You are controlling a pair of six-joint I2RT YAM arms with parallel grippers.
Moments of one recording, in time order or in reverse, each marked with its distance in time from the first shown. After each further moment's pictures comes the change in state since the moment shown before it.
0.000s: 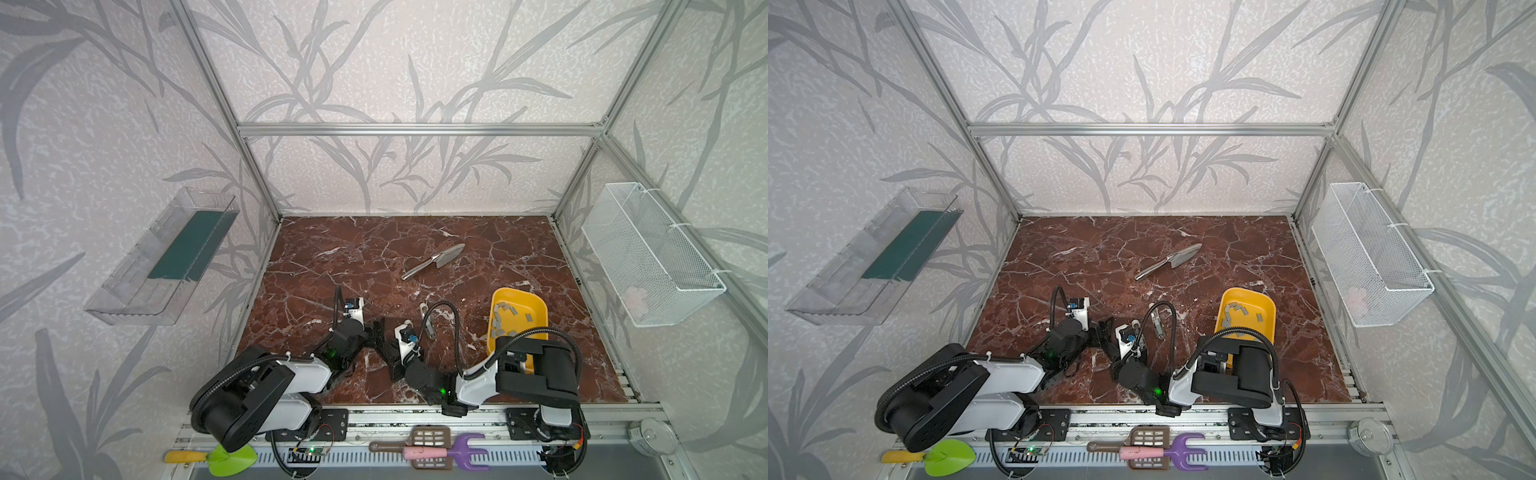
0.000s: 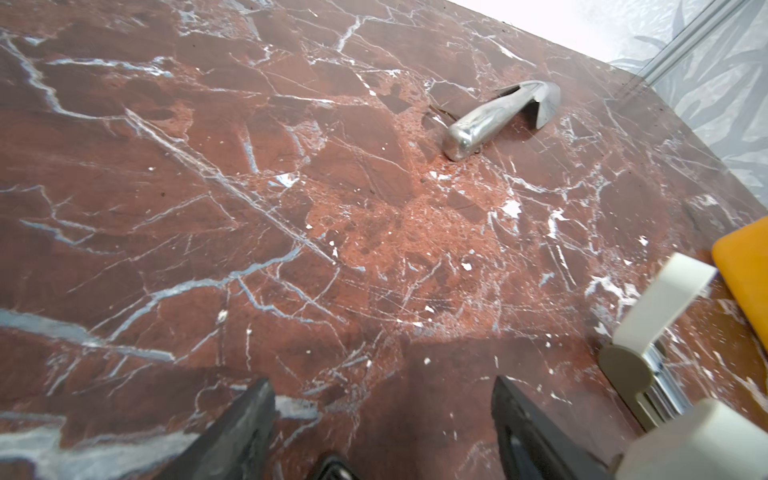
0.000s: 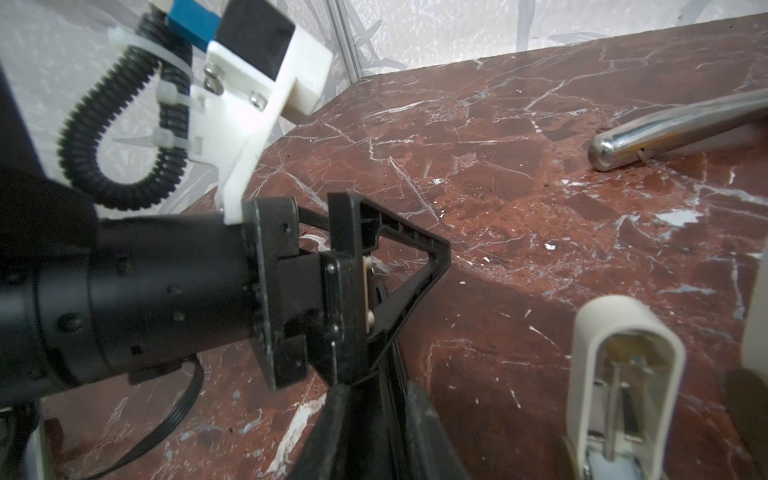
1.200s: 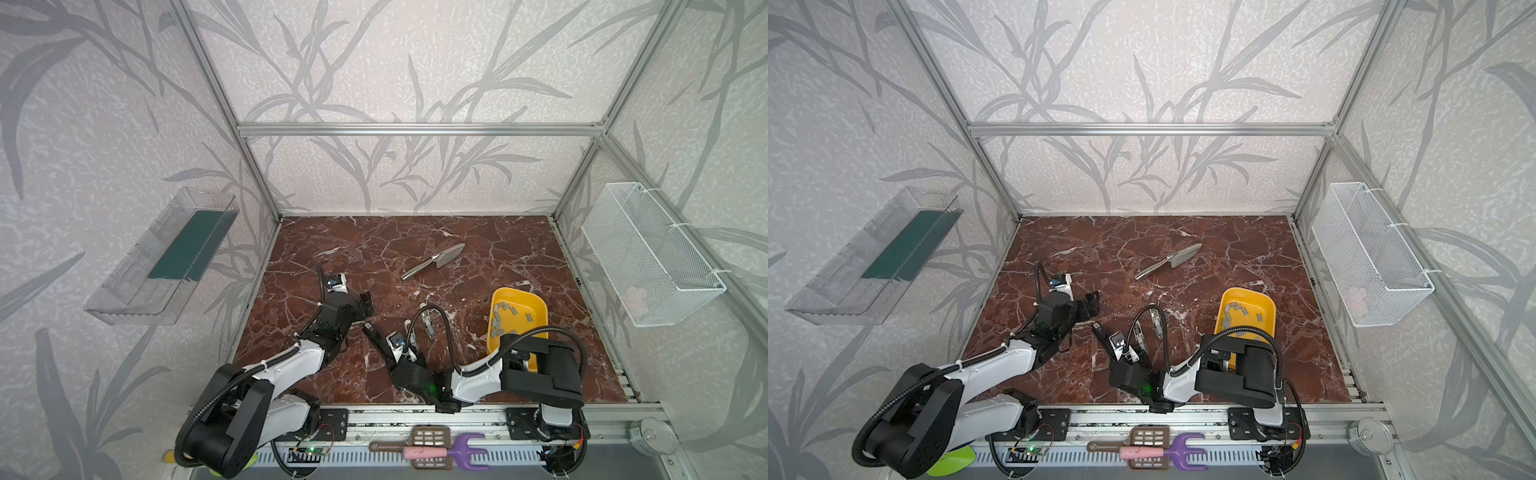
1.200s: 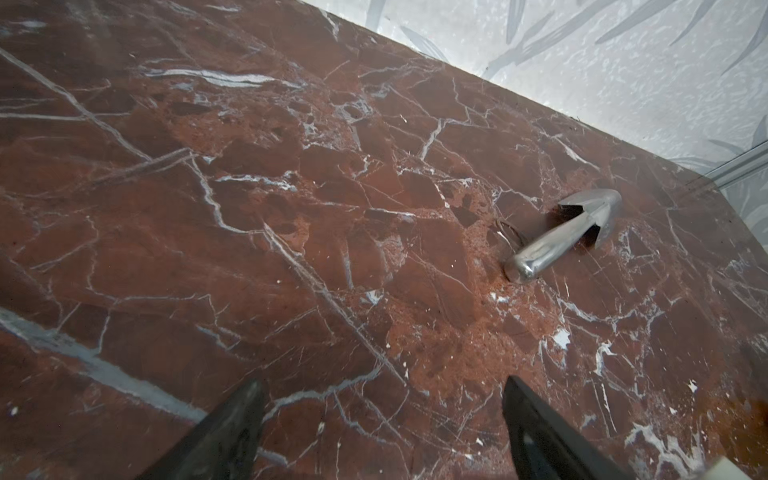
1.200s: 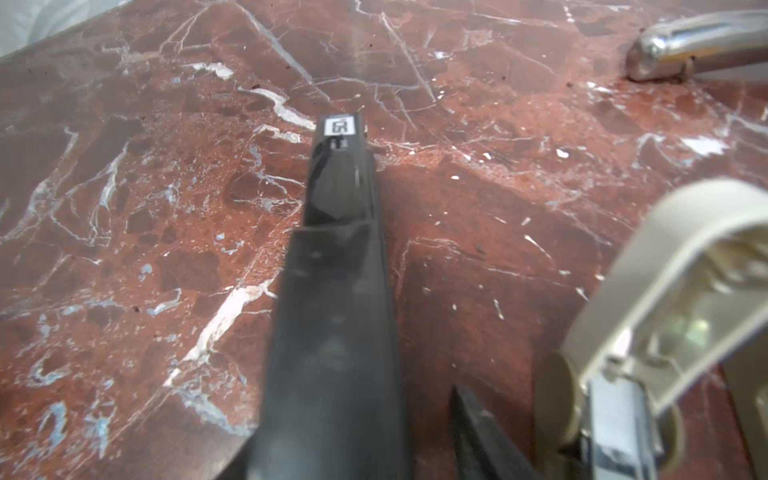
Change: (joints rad) left arm 0.217 -0.171 0.211 -0.396 0.013 -0.013; right arm -0.006 -0.021 0.108 -0.447 -0.069 -0.045
